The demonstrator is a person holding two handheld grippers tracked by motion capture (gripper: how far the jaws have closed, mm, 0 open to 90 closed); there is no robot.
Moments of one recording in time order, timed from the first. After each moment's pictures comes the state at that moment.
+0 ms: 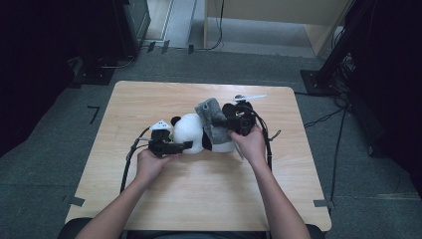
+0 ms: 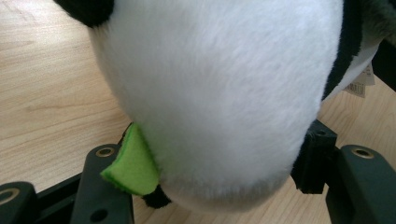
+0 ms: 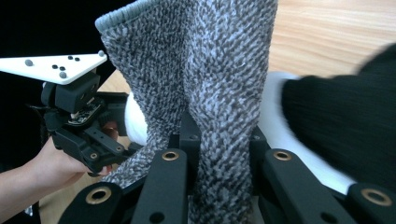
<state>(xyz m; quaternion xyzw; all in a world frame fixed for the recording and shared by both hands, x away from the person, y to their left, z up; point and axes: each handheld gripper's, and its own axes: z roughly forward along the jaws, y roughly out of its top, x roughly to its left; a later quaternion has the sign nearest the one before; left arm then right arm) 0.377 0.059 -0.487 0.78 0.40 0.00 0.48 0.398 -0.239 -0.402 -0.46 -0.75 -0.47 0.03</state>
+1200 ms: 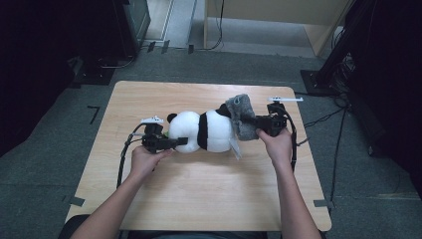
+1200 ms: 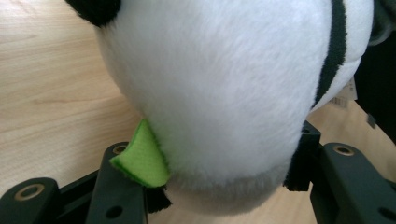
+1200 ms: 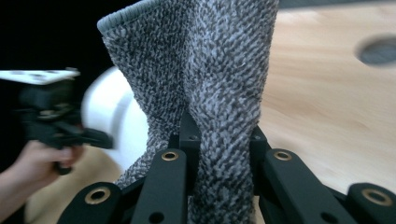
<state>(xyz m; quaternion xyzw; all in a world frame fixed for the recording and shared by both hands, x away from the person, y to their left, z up) 0.380 0.077 -0.469 0.77 0.41 -0.05 0.48 0.382 -0.317 -0.394 -0.50 -0.70 -0.51 0.00</state>
